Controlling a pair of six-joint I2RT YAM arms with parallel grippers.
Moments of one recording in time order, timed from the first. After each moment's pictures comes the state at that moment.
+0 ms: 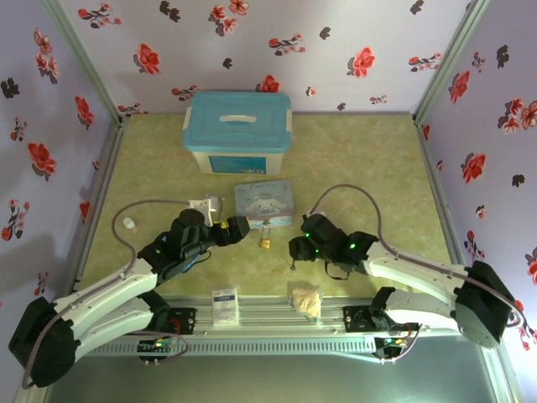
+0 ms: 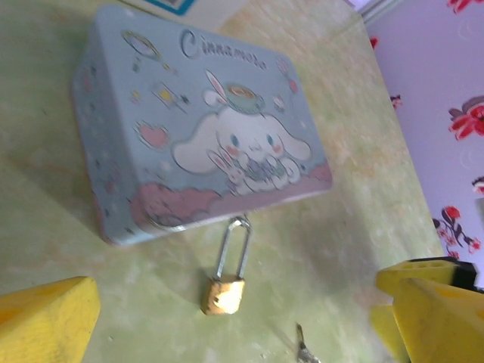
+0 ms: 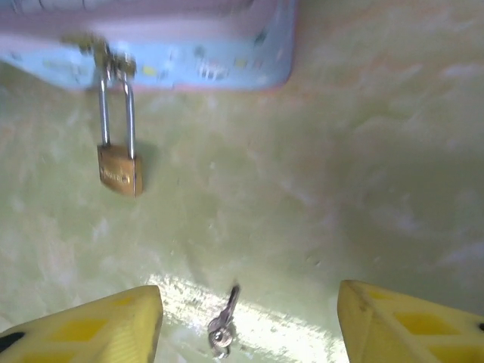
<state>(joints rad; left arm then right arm) -0.76 0.89 0.42 -0.01 0.04 -0.81 0.96 1.12 0.60 -0.47 0.12 0.70</state>
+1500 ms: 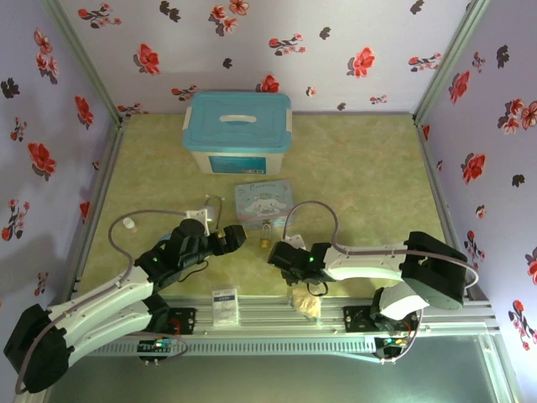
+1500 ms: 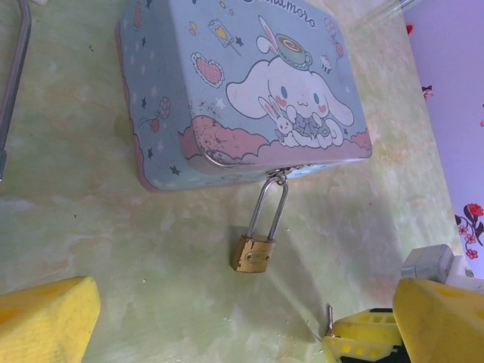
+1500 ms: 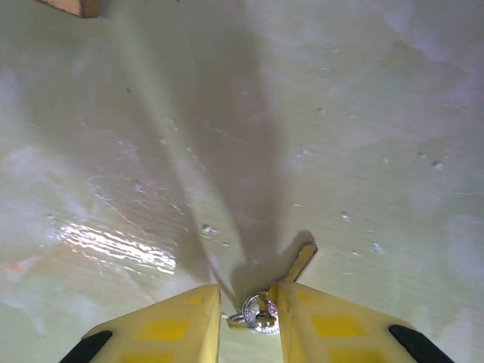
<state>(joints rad) -0.80 0.82 0.35 -0.08 -0.01 -0.88 1.21 1.45 0.69 -0.53 0.23 0.85</state>
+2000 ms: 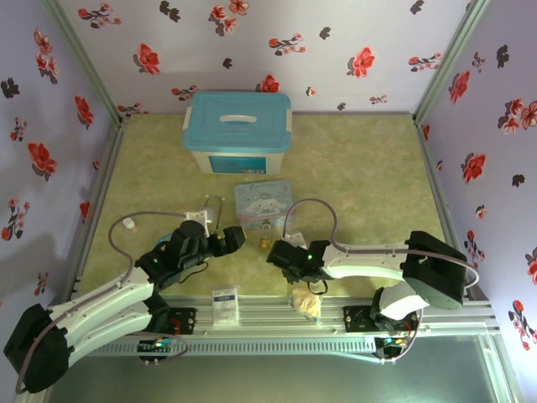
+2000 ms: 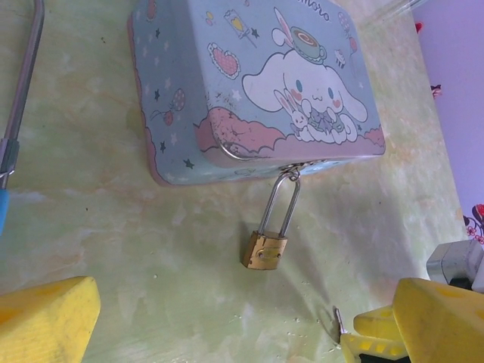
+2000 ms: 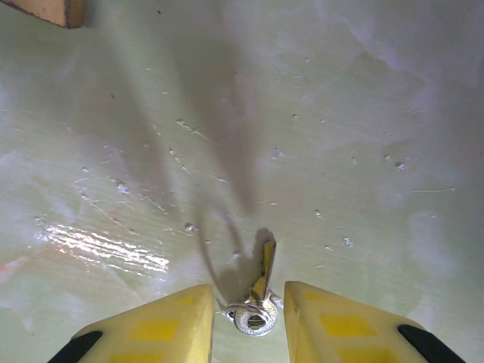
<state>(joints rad) -0.80 0.82 0.33 -0.08 -0.02 -0.89 1.21 1.46 0.73 -0.60 0.25 0.85</state>
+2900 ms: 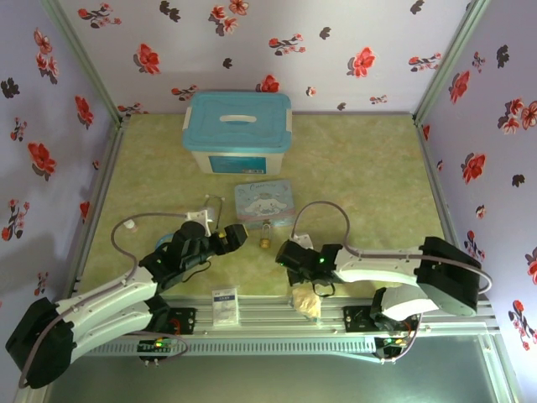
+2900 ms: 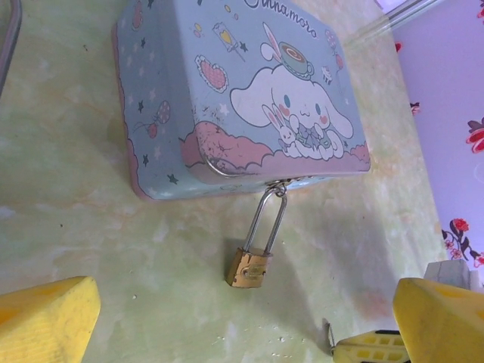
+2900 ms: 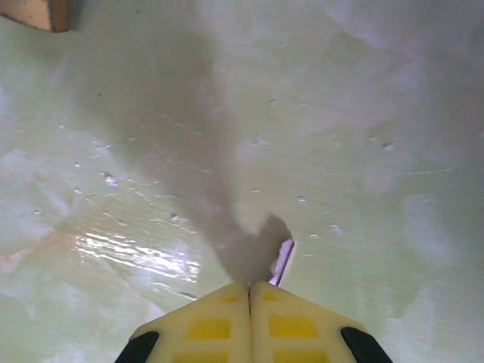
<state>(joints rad) -0.80 0.86 0.28 0.08 -0.02 -0.93 1.17 1.33 0.61 -0.50 0.21 0.87</state>
